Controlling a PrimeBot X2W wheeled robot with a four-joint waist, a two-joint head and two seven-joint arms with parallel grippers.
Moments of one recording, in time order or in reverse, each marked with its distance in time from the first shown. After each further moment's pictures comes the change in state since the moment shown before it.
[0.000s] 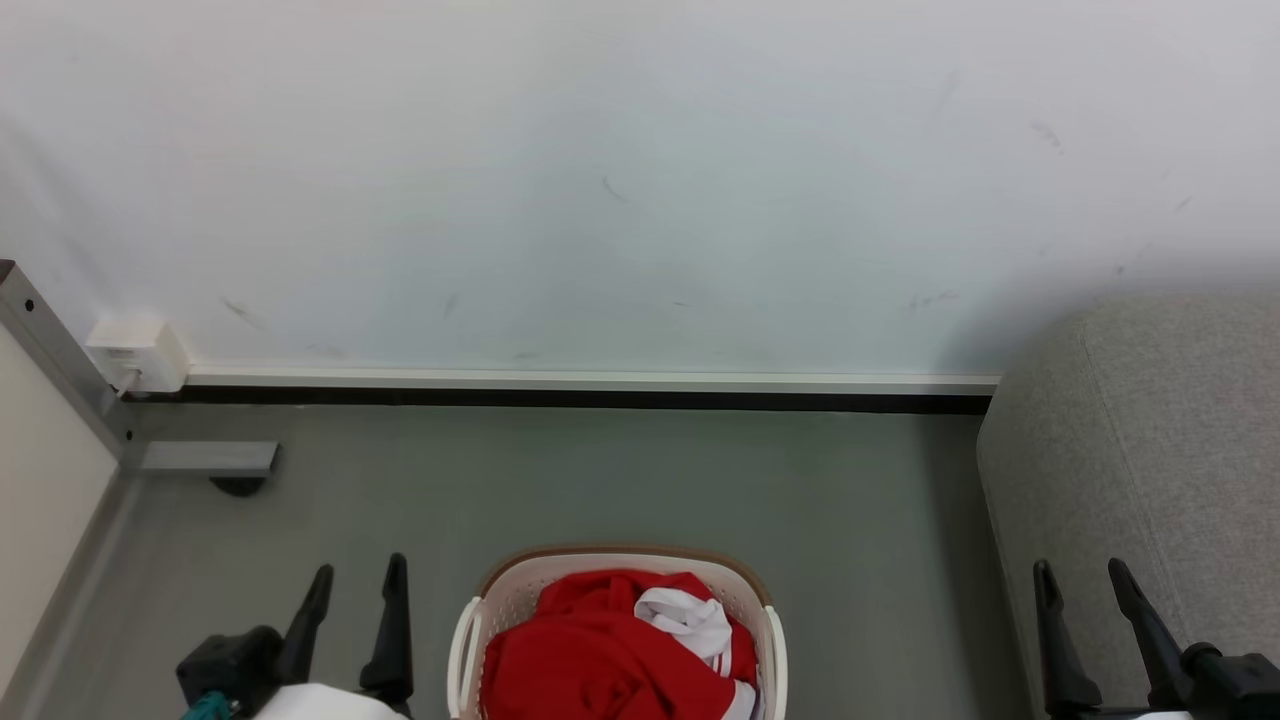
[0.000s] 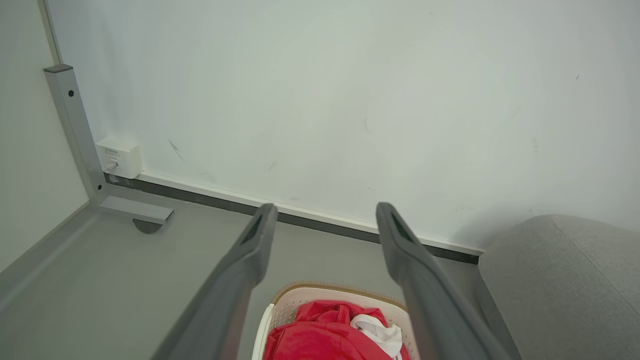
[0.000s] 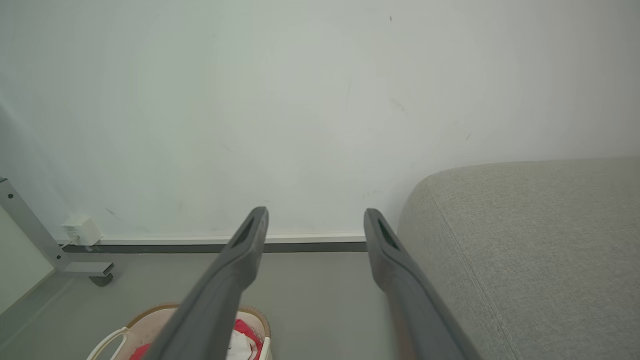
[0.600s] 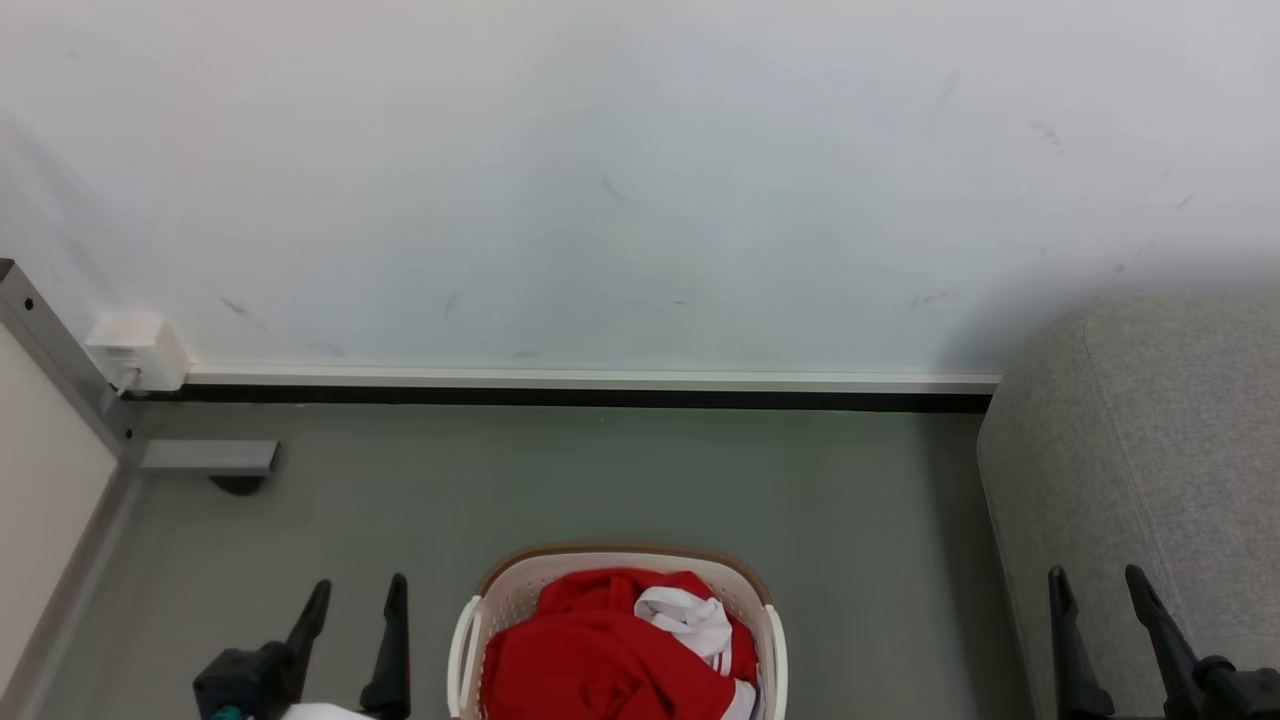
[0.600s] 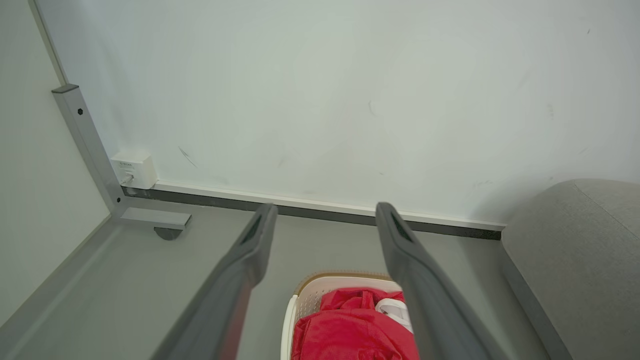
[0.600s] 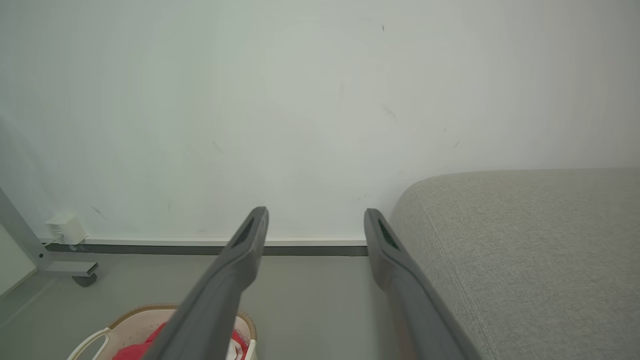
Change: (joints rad) left arm 0.010 0.003 0.012 0.043 0.125 -0.013 -0.033; right arm 0.012 0.001 -0.028 0.002 -0.044 0.000 -0.038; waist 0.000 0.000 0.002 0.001
